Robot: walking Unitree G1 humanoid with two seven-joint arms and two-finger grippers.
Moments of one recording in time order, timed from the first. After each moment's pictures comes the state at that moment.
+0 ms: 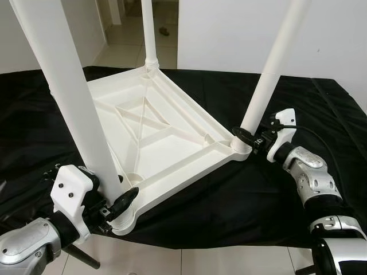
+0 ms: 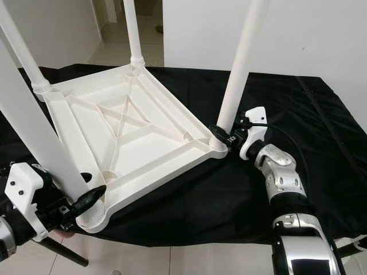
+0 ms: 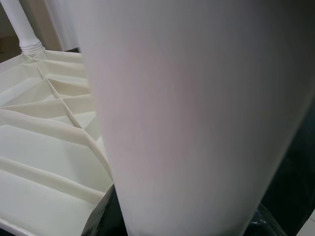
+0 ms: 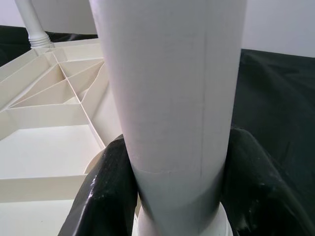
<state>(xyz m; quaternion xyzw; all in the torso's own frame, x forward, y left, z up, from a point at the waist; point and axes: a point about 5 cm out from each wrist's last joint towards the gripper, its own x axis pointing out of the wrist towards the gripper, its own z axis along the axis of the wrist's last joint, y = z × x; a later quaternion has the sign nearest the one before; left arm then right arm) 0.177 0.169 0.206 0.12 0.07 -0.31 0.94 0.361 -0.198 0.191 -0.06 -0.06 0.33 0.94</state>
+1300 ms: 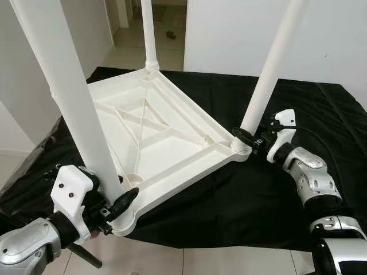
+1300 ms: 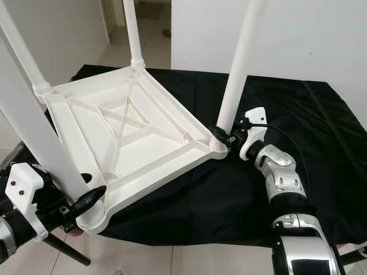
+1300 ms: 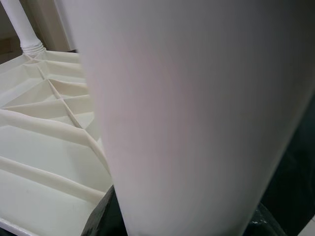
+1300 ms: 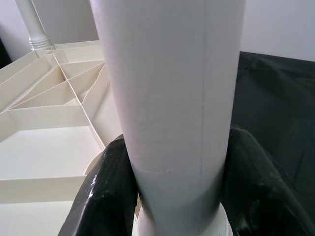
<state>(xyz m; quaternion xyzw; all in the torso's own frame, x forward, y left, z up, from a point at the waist) 0.177 0.169 0.206 0.12 0.08 -0.31 0.94 0.361 -0.198 0.190 -0.06 -0.06 0.33 0.94</state>
